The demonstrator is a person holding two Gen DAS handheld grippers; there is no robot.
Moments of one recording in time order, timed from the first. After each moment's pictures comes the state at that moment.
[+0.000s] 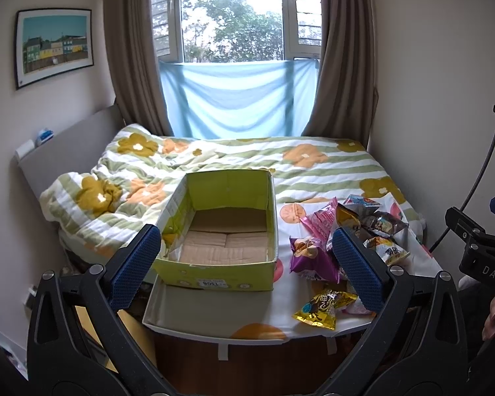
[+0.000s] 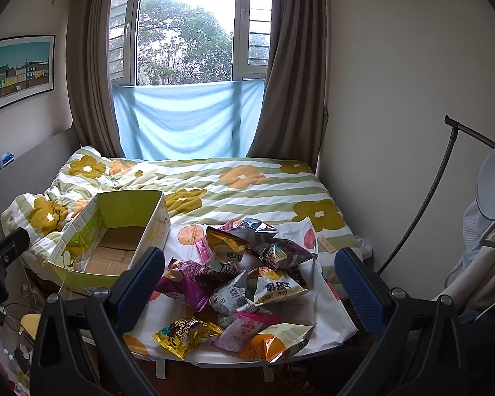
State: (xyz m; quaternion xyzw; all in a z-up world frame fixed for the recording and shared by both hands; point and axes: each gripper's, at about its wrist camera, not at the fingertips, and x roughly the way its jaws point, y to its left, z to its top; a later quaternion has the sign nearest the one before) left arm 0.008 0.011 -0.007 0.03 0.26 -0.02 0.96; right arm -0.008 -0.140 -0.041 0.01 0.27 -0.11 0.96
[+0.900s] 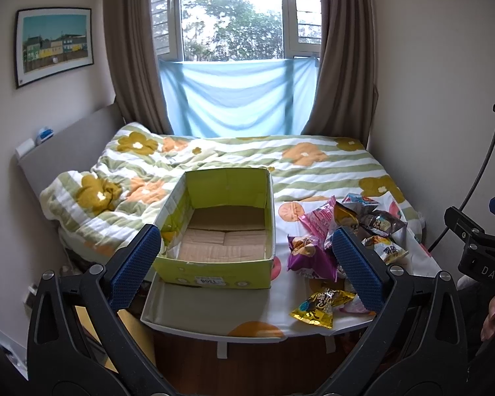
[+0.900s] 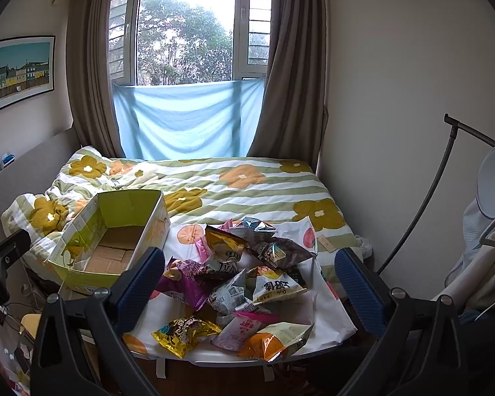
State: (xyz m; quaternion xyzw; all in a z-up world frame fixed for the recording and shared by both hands) left arm 0.006 0.008 -0.008 0.03 0.26 -0.01 0.96; right arm -0.010 -0.143 -0.041 0.01 0.27 -0.11 0.96
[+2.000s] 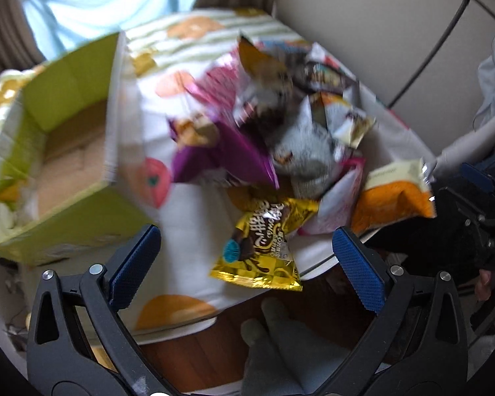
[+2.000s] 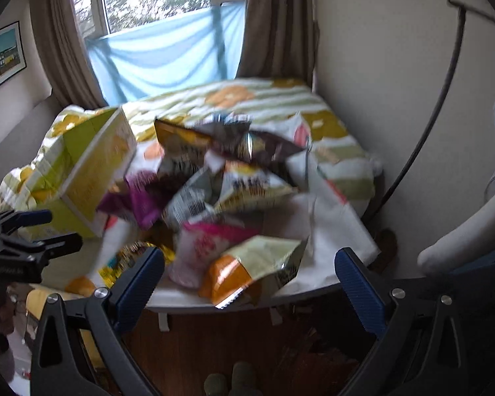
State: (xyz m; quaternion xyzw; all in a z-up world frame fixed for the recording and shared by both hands) left arm 0.125 -0.077 -0.211 0.09 0.51 -0.25 0.82; right arm 0.001 -0.221 -0.187 0.08 0.41 -0.10 0.90
